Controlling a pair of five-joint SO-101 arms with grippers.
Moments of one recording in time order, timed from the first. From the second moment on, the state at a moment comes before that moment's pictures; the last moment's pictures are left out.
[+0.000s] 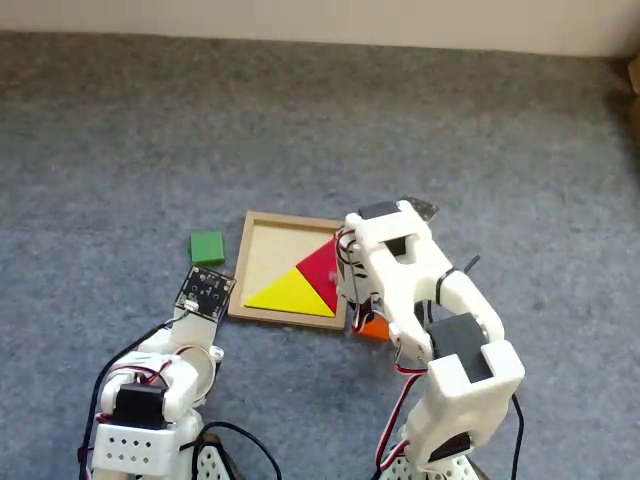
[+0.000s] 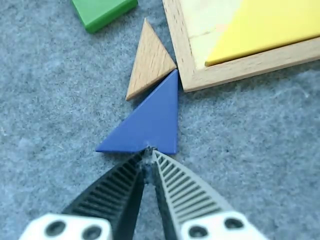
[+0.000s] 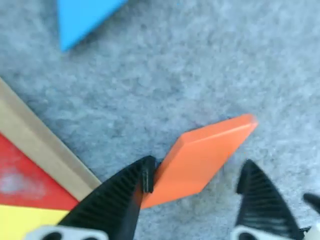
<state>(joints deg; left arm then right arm) -0.2 -101.4 96.0 76.4 -10.2 -21.2 13.1 23.6 73.8 -43.5</state>
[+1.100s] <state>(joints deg) -0.2 -101.4 96.0 76.4 -10.2 -17.5 -11.9 28.4 74.3 -23.5</state>
